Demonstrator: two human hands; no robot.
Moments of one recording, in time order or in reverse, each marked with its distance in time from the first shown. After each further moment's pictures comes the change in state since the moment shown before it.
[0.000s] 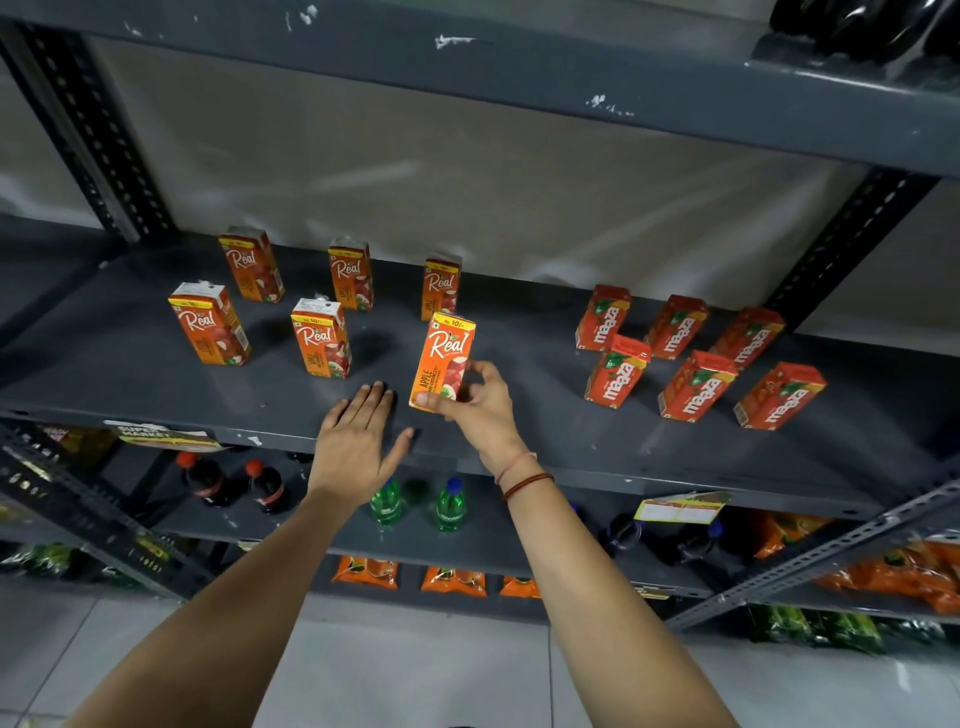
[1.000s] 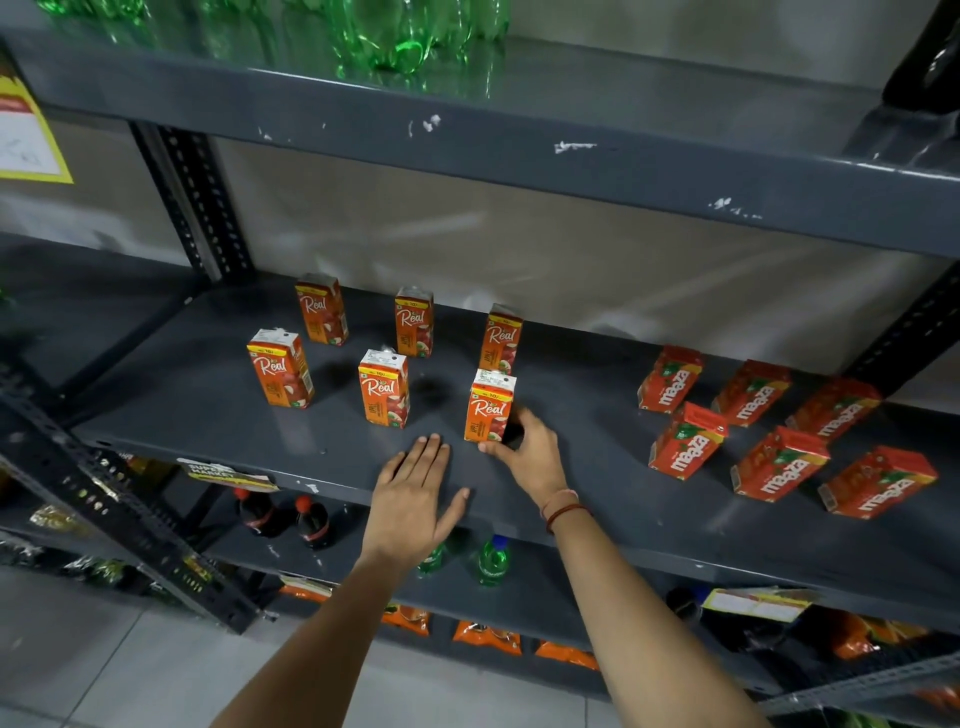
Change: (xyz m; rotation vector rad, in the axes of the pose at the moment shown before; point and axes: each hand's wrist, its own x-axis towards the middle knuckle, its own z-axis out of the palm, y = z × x) left_hand 0.001 -0.003 0.002 0.015 0.021 0.011; right_hand 0.051 0.016 0.003 -0.550 0.011 -0.235
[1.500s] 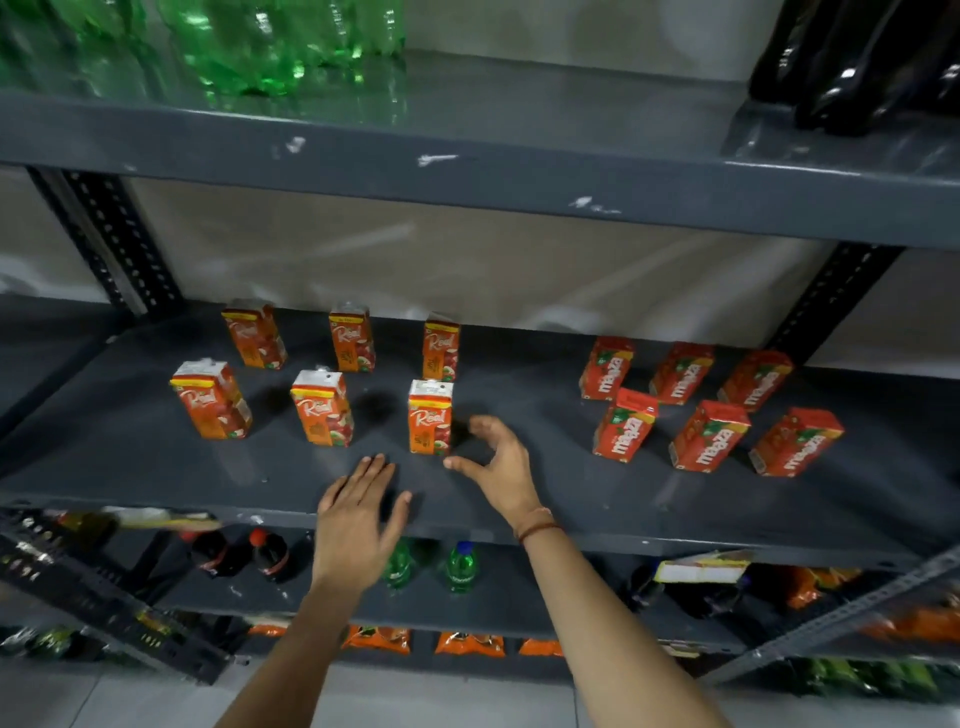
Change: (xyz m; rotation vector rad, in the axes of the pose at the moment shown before) left_hand -0.005 0.006 0.001 -0.215 0.124 -0.054; right_hand -0.028 0.010 -0.026 0.193 0.063 0.036
